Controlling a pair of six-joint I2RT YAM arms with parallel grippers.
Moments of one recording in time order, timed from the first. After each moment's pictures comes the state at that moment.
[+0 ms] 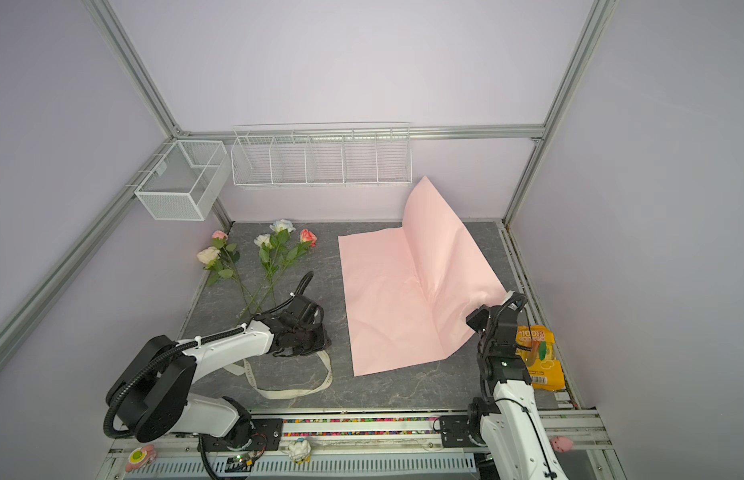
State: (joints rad) left arm -0.63 1.41 0.64 -0.41 0.15 -0.81; right arm -0.11 0.72 0.35 -0.16 0.05 0.67
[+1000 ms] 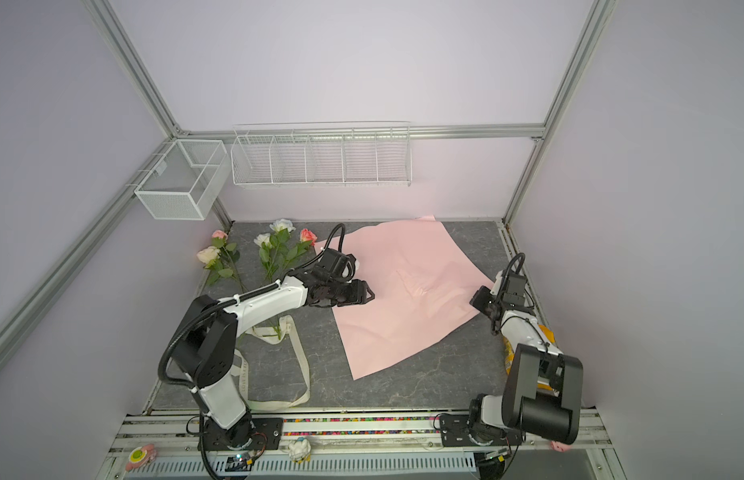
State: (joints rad) left arm -0.70 1.83 1.26 -0.37 0.33 -0.58; right arm -0.26 1.41 0.71 -0.18 -0.30 0.38
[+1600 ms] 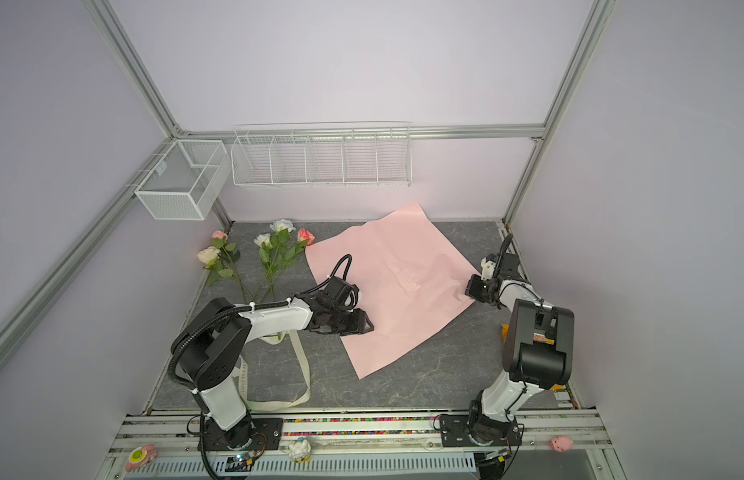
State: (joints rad) left arm -0.78 1.79 0.97 -0.20 0.40 -0.67; right arm -0.23 1.70 1.00 -0.36 -0.37 0.14
